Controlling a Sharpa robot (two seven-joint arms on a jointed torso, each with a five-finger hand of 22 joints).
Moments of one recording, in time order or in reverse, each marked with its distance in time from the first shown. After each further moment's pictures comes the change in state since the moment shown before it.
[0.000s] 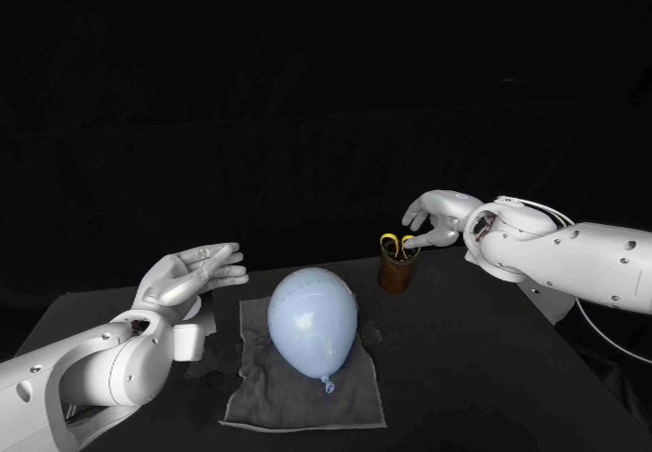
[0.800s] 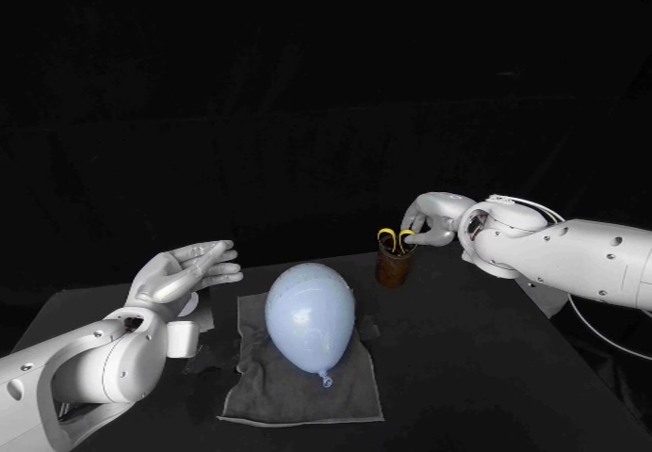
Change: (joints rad) left arm 0.000 -0.008 0.000 -0.004 0.002 -0.002 -0.016; left_hand -0.004 0.004 0.003 0.003 0.000 -0.003 0.002 0.000 0.000 0.000 0.000 -0.006 -0.001 -0.001 0.002 0.000 0.006 -0.007 0.000 0.000 0.000 0.001; right arm -0.015 0.019 -0.001 -0.030 -0.004 0.045 -0.014; right_hand 0.058 0.019 0.216 0.000 0.059 0.093 -0.046 0.028 0.016 0.121 -0.038 0.004 -0.004 0.005 -0.029 0.074 0.065 -0.015 0.041 -0.030 0.050 0.089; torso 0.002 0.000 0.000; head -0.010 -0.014
